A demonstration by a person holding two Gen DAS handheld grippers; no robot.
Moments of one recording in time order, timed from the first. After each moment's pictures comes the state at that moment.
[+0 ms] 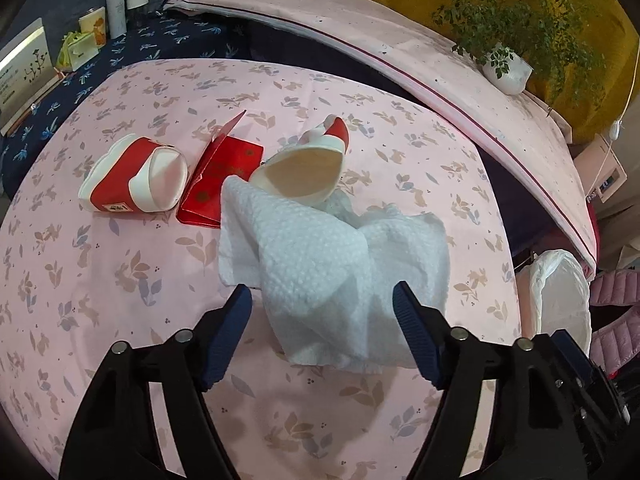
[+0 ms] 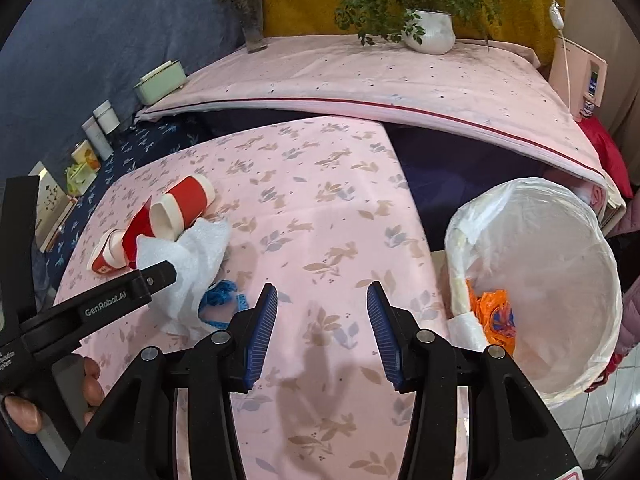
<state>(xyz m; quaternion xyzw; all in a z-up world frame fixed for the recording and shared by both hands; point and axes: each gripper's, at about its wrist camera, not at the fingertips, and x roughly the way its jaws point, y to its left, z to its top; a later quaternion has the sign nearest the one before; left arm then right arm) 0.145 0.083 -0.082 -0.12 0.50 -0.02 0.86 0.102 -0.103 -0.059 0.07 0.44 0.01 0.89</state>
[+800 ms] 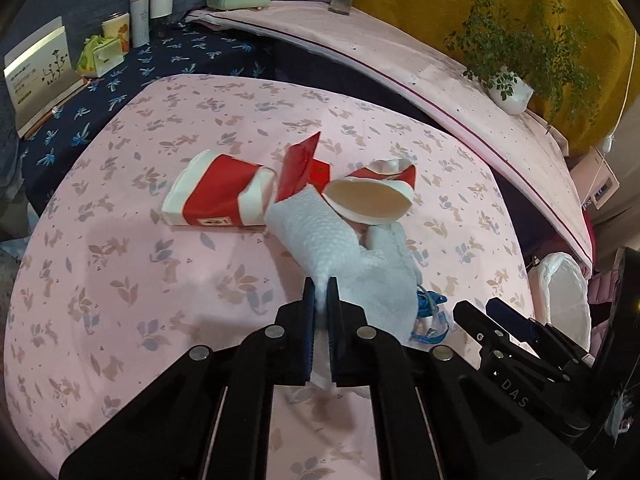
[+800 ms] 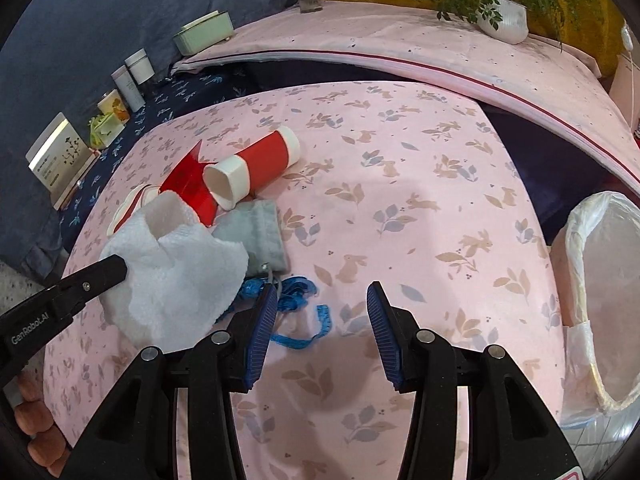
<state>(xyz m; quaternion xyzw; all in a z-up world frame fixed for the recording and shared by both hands) 0.115 0.171 -0.061 -0.12 0.47 -0.02 0.87 0.137 -0.009 -0.093 0.04 0.49 0.07 0.87</state>
